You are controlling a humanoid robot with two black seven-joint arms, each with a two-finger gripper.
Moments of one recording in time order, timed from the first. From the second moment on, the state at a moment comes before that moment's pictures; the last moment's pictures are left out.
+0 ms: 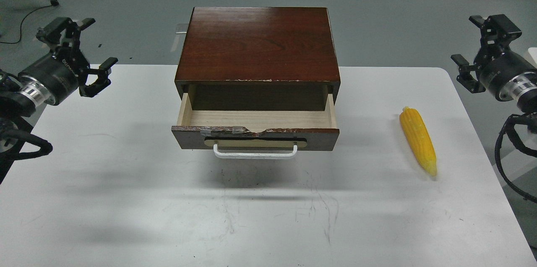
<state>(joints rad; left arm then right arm) -0.55 0.75 -0.88 -1.04 0.21 -0.36 -0.15 0.76 -0.80 0.43 0.99 -0.25 0.10 0.29</state>
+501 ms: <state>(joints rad) -0.55 0.76 -0.88 -1.04 0.22 -0.36 -0.15 0.94 -0.79 -0.17 0.98 -1.11 -0.15 0.28</state>
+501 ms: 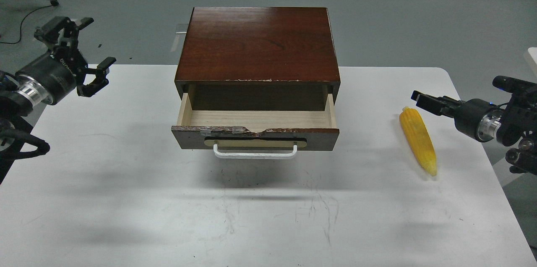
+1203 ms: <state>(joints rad) -0.54 0.78 -0.88 -1.03 0.22 -0.37 -0.16 0.92 -0.61 -0.30 0.88 -1.05 -0.05 0.25</state>
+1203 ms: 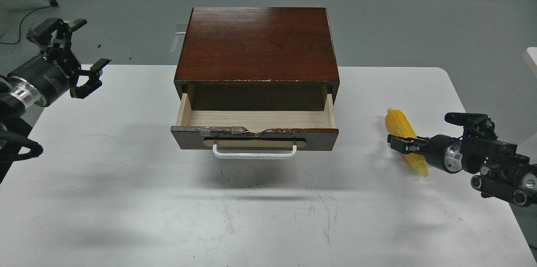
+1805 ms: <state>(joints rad) -0.54 0.78 -0.88 -1.03 0.22 -0.36 -0.15 1.55 -0.69 -0.29 1.13 -1.69 -0.17 0.26</state>
